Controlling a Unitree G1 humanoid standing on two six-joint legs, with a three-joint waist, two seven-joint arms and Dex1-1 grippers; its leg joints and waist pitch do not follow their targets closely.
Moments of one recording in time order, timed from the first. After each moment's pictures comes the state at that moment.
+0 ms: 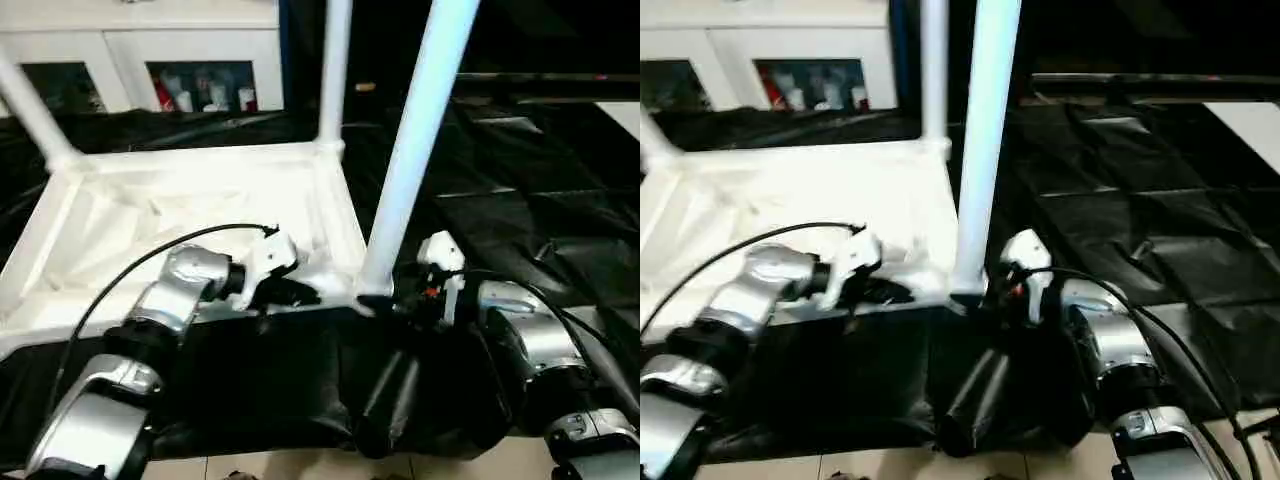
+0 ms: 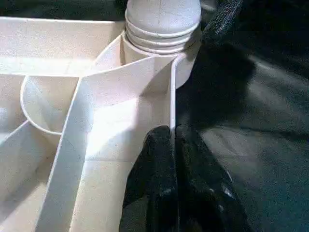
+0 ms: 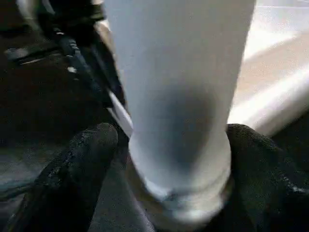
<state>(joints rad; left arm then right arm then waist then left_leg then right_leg) -0.67 0.36 -0.25 0.74 0.01 -0.02 -1.30 -0.48 -0.32 0.12 0.60 0.19 0.03 1.15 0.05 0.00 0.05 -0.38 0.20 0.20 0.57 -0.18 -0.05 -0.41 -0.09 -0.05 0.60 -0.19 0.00</state>
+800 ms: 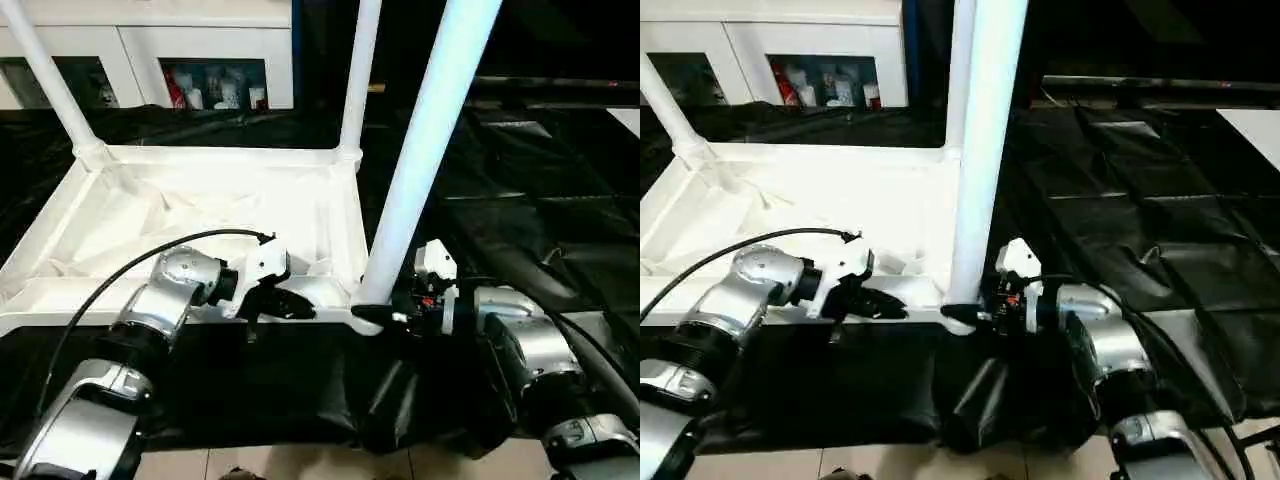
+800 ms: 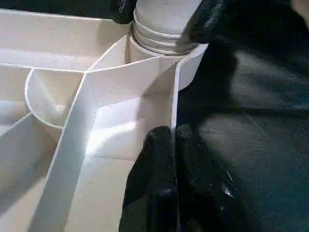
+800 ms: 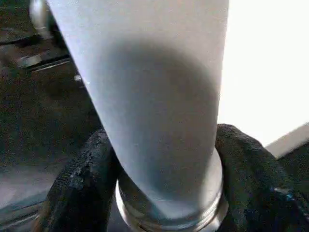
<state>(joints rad) -0.66 0.34 -0.25 0.76 0.02 -0.03 -1.26 -0.46 -0.29 0.11 0.60 0.18 0.02 1.08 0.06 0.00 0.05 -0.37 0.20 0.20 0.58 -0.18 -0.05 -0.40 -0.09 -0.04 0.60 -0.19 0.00</state>
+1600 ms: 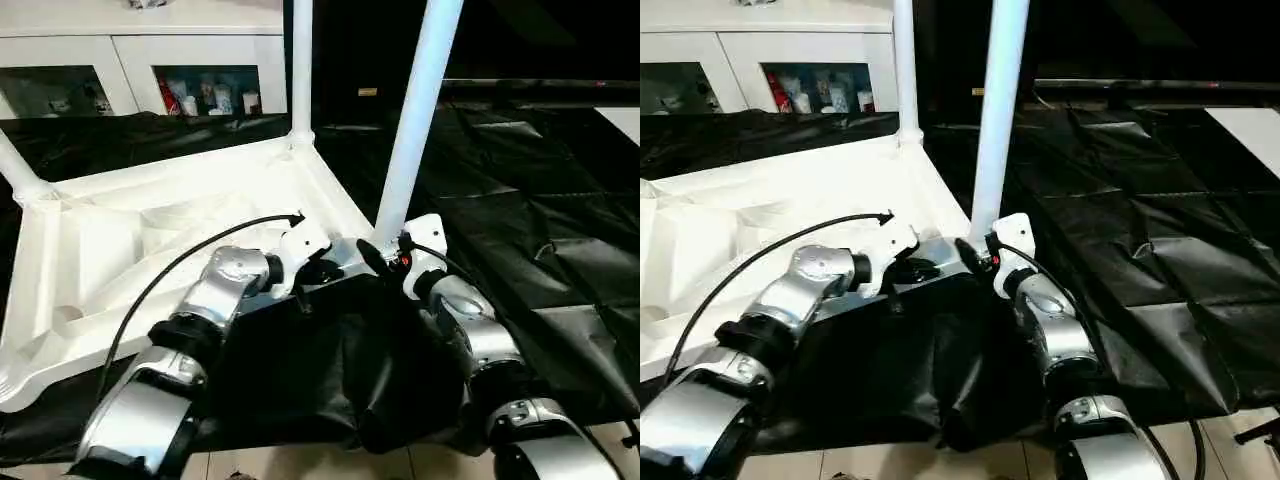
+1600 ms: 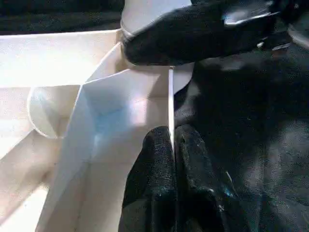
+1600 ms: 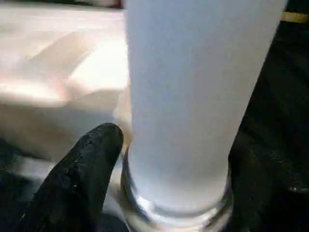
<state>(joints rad) -0.71 0.21 -0.21 0.81 0.08 0.02 -0.98 -0.54 -0.15 0.05 0.78 0.07 -0.13 0.59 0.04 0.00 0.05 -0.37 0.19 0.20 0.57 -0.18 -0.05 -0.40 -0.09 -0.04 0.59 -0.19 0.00</state>
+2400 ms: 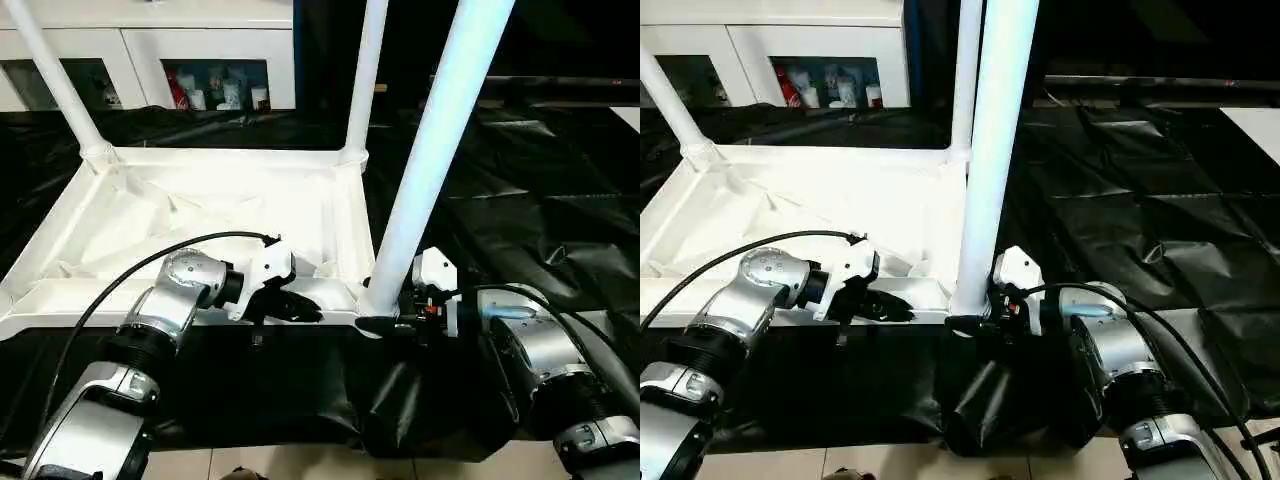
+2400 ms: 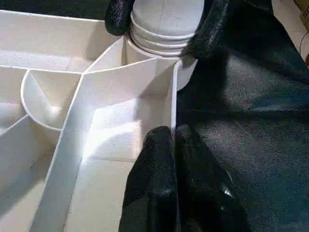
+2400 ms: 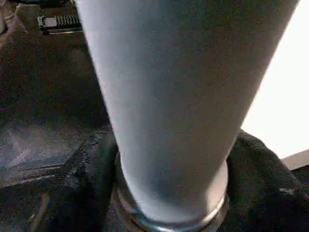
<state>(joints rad) -0.64 0.36 -0.24 0.72 0.01 -0.03 -1.37 -0.45 -0.36 0.18 0.55 0.16 -0.04 1.19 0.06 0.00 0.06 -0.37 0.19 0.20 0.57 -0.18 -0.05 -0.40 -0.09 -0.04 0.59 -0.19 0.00</state>
